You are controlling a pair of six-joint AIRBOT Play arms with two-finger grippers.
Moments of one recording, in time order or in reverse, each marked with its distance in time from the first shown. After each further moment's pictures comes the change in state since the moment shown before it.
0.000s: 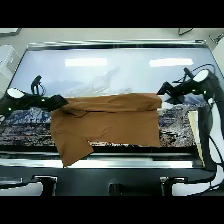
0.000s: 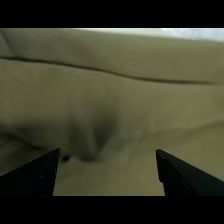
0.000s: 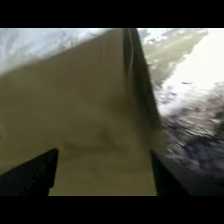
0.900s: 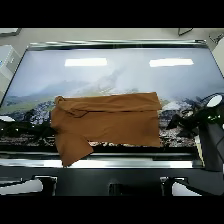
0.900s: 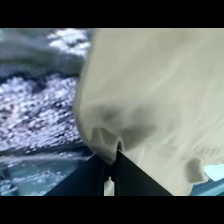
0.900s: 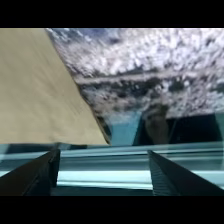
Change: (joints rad) left arm 0.281 0.009 -0.376 0.000 -0.099 0.064; right arm -0.153 0.267 -0.501 -0.104 0.251 -0.128
